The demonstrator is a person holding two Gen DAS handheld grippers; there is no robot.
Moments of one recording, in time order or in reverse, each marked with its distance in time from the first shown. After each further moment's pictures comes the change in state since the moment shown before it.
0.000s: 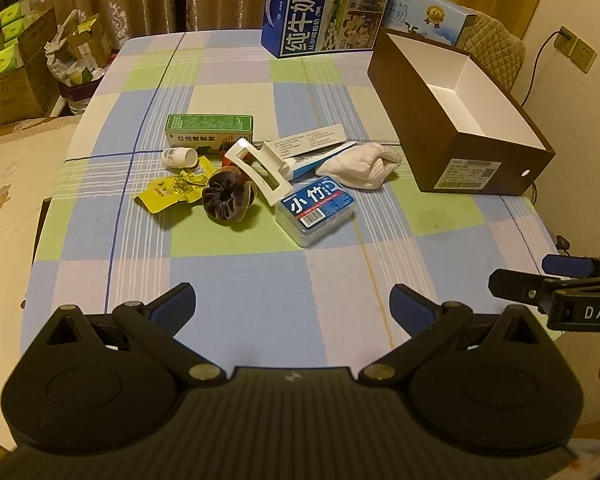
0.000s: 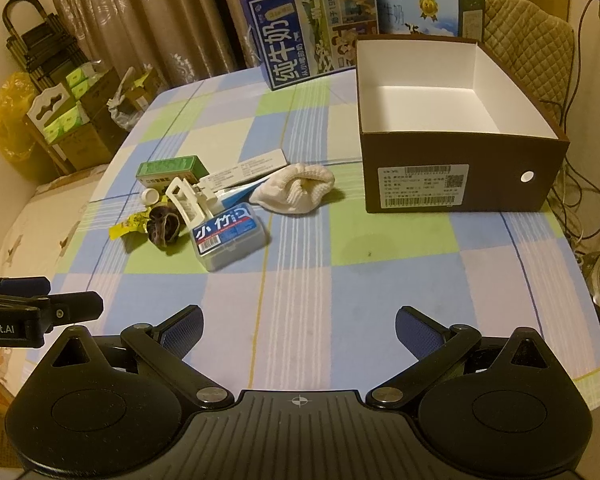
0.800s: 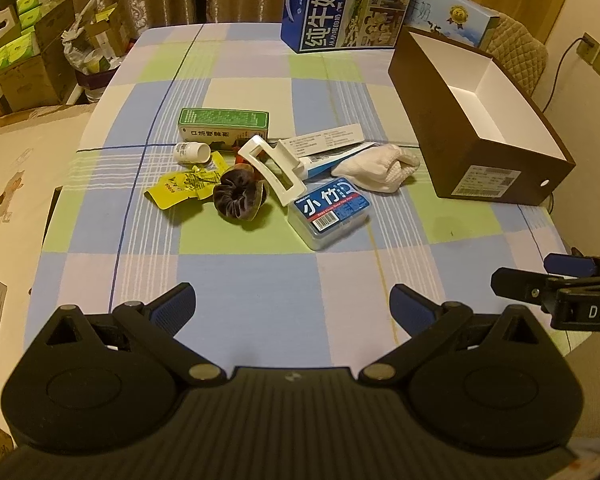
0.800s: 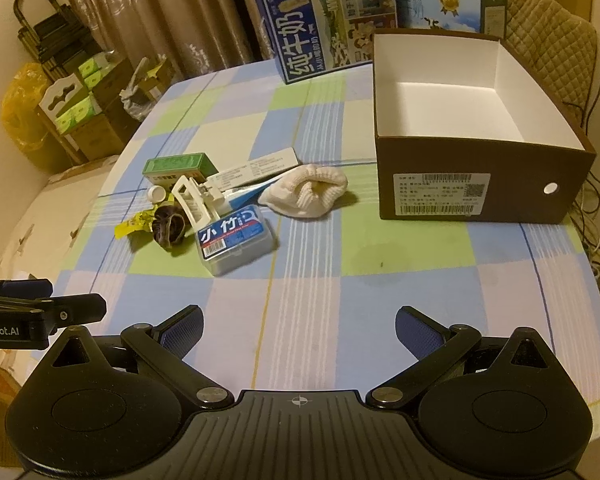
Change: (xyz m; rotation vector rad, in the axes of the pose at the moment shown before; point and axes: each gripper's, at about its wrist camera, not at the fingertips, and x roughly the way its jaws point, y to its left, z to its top) left arm 0.011 -0.004 0.008 -0.050 0.018 0.052; right arm 0.021 -0.012 0.018 -0.045 0.028 0.055
